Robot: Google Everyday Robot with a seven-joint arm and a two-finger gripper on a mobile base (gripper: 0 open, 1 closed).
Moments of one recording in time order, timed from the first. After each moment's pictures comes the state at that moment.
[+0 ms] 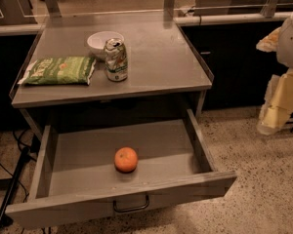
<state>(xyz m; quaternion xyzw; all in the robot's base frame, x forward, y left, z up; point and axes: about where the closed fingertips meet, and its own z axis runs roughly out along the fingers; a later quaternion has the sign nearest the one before) 0.438 -0.217 0.976 -0.60 0.78 -0.03 0.16</state>
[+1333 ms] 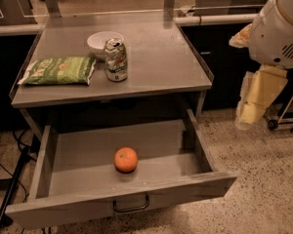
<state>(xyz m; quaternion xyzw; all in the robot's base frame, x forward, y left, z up) 0.451 -0.172 0.976 -0.65 0.74 -0.02 0.17</state>
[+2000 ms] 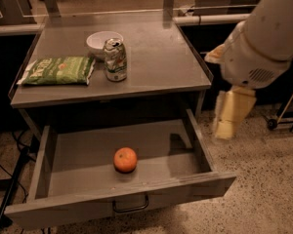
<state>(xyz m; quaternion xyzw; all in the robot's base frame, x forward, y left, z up) 0.447 -0.142 0.944 -0.67 0.72 -0.01 0.18</state>
